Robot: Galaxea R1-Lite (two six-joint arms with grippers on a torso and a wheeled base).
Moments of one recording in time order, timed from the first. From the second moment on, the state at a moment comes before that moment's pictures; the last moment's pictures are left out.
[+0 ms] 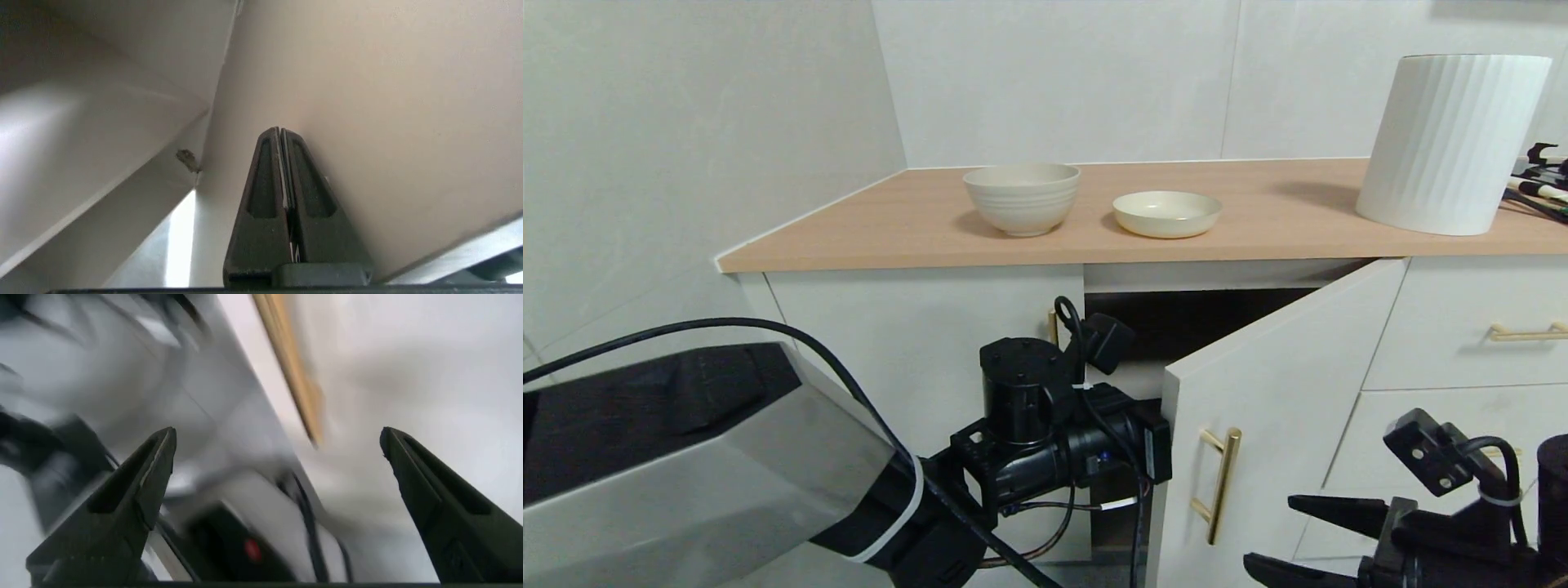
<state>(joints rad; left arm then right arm) -0.79 2.13 -0.88 -1.16 -0.36 -0.36 0.62 1.40 -0.17 -0.84 0.24 0.23</state>
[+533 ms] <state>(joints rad) -0.81 2.09 -0.87 -1.10 -0.36 -0.38 0.71 1.07 -0.29 -0.32 0.18 0.25</state>
